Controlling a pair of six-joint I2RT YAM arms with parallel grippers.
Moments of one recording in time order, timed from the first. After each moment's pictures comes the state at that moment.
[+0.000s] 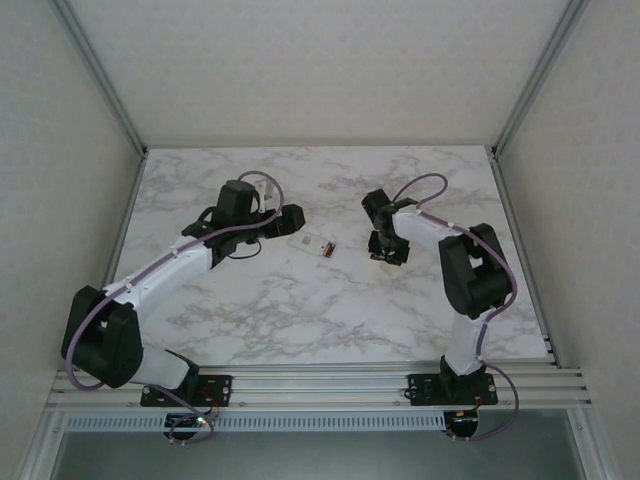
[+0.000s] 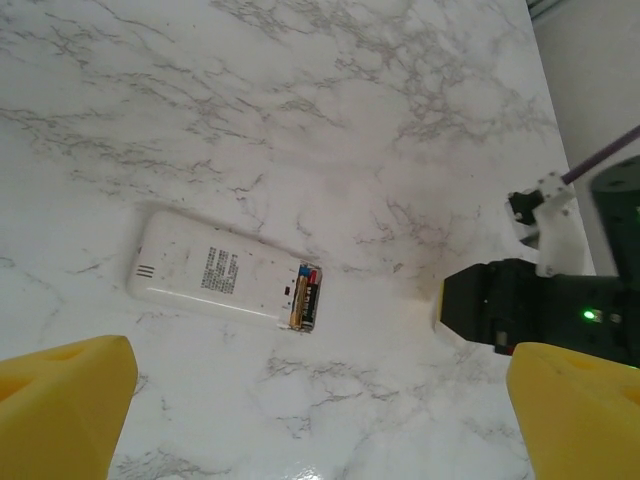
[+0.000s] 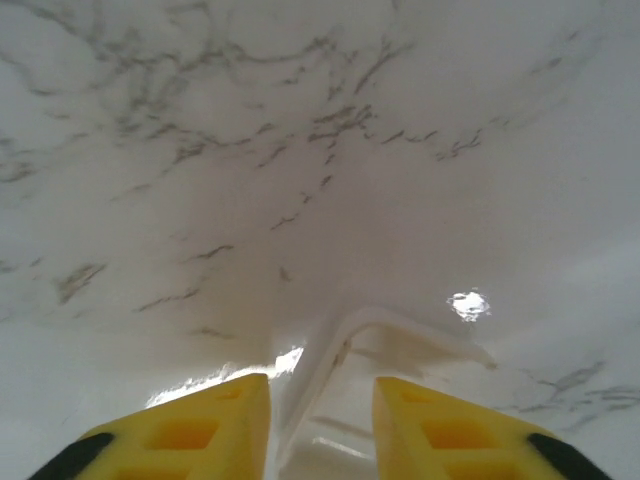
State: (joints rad) left arm -0.41 1.41 1.00 -0.23 0.26 -0.60; right arm 0.46 1.90 1.27 -0.84 0.13 0.72
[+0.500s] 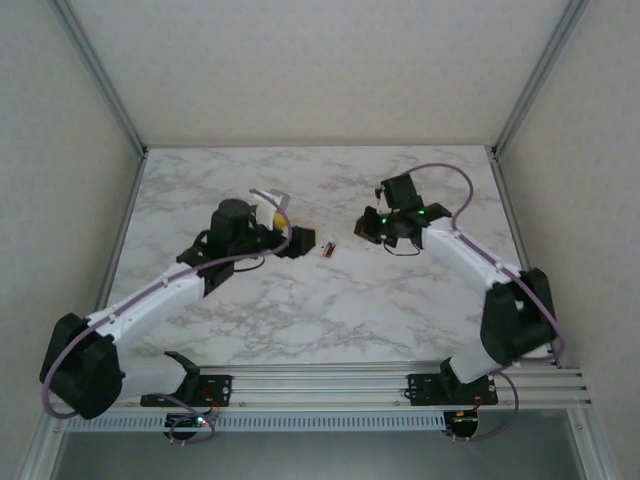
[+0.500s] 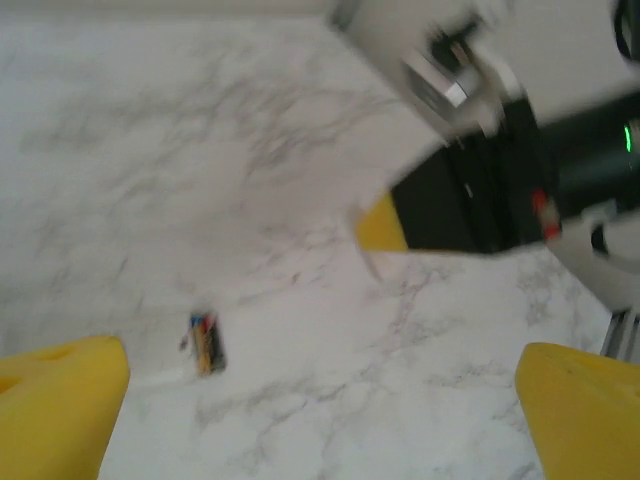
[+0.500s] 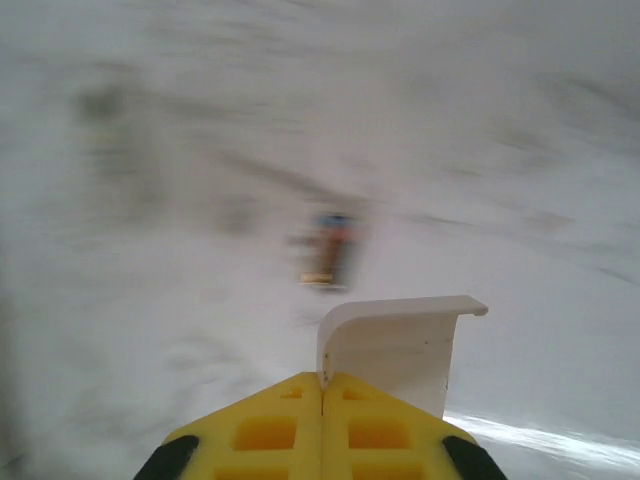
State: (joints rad) left arm -0.55 1.22 0.80 0.09 0.37 -0.29; right arm 0.46 1.50 1.16 -0.50 -0.39 0.68
